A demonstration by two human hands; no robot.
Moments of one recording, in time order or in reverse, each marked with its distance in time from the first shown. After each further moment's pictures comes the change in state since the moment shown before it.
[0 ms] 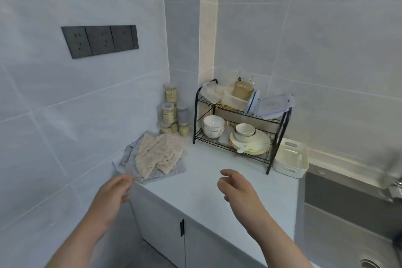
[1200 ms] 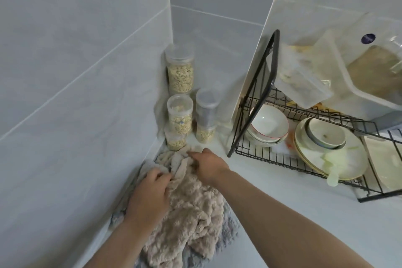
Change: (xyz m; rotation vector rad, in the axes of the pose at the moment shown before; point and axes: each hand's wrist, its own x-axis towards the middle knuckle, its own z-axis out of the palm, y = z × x) left_hand 0.447 -0.122 0.053 0.998 -0.479 0.374; right_hand 0.523 0.061 0.219 -0.989 -0.282 0.121
